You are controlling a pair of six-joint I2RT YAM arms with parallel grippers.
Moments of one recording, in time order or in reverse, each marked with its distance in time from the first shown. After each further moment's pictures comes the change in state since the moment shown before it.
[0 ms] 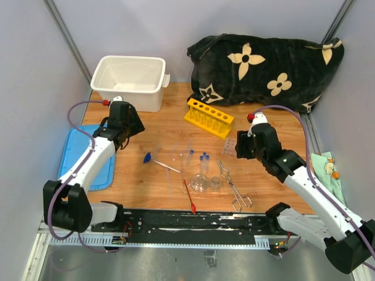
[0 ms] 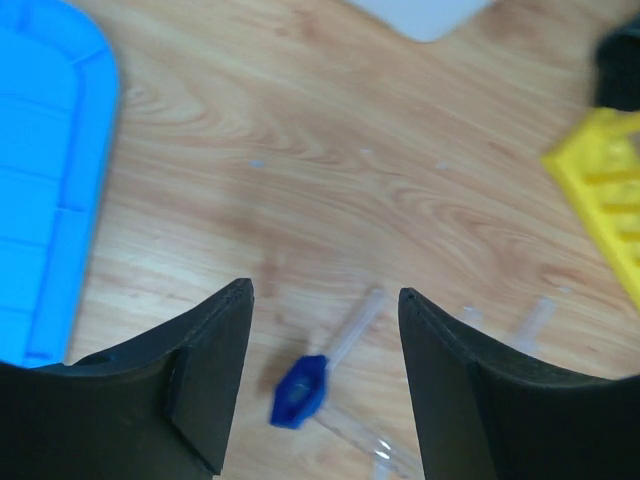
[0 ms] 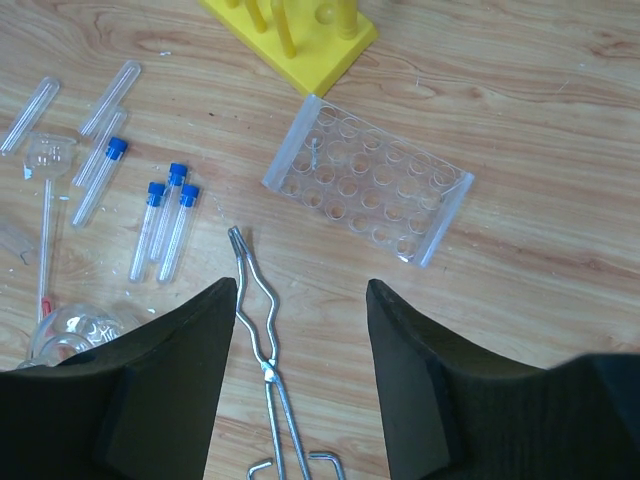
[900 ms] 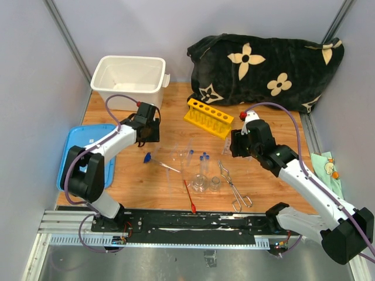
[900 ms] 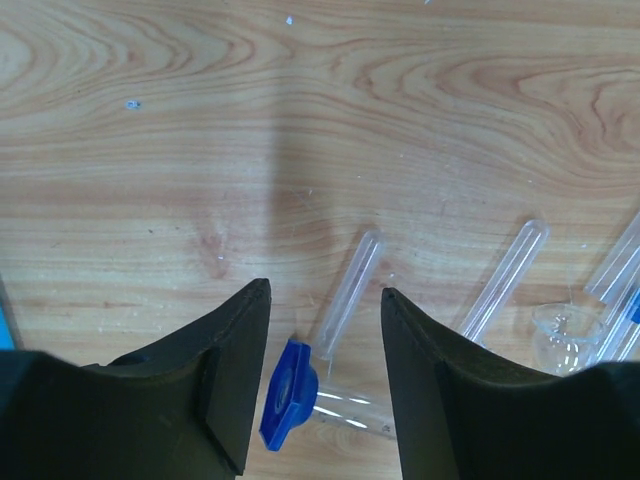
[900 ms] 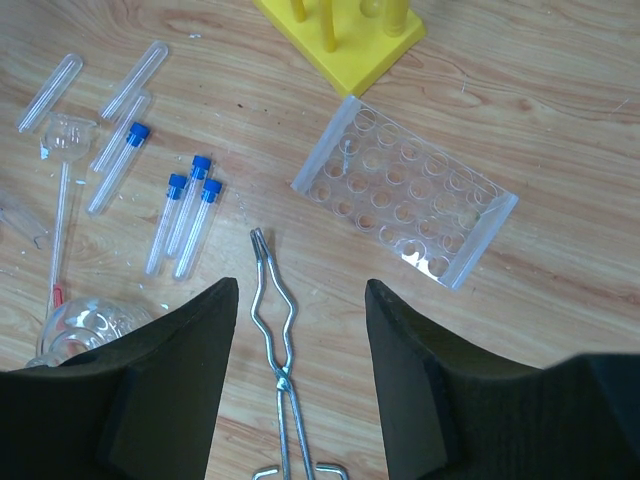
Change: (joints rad) left arm -0.111 0.340 0.101 -0.079 0.038 0.199; right arm 0.000 0.095 0.027 0.036 -0.085 -0.037
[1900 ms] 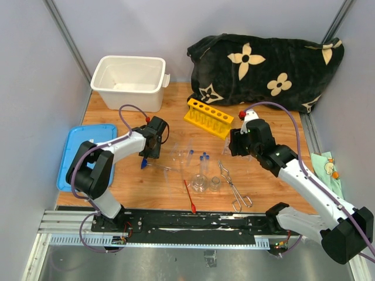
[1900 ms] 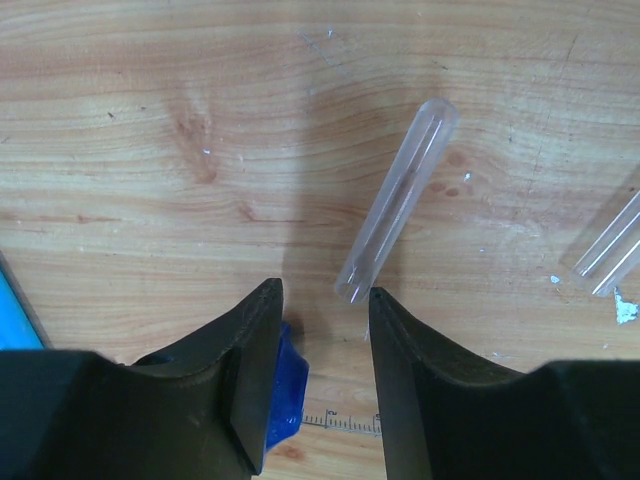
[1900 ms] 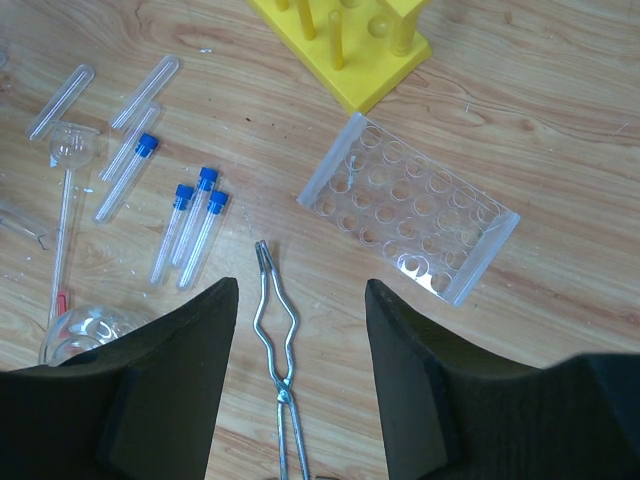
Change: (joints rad) left arm -0.109 0.062 -0.102 -0.088 -0.131 -0.002; right arm 0.000 0.003 -0.004 0.041 -0.010 -0.019
